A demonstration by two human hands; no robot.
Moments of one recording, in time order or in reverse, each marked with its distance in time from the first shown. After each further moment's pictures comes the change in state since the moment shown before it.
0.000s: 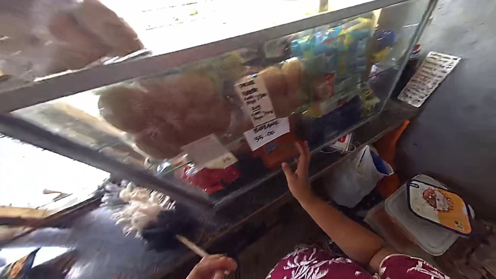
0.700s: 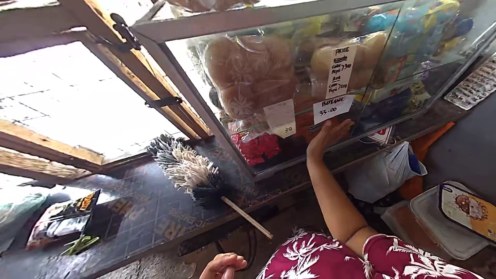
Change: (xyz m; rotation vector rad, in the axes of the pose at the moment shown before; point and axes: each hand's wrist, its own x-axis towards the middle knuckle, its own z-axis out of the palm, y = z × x) left_hand -0.076 -0.003 -0.071 -0.099 0.216 -0.063; right_hand 0.037 -0.009 0.101 -0.274 0.530 0.010
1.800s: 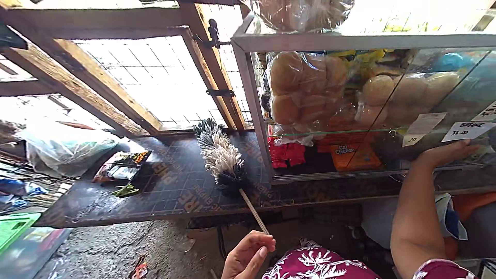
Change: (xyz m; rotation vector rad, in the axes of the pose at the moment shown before) left_hand 0.026 -0.021 0.047 -0.038 -0.017 -0.016; right_hand 0.235 0.086 -0.064 -0.042 0.263 0.035
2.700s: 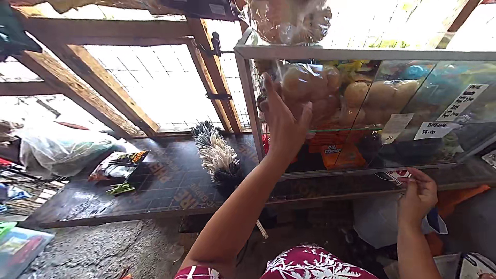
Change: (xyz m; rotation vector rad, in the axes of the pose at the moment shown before) left_hand 0.244 0.092 0.110 0.788 0.364 0.427; right_hand -0.087 -0.014 -0.148 0.321 -0.570 -0.288
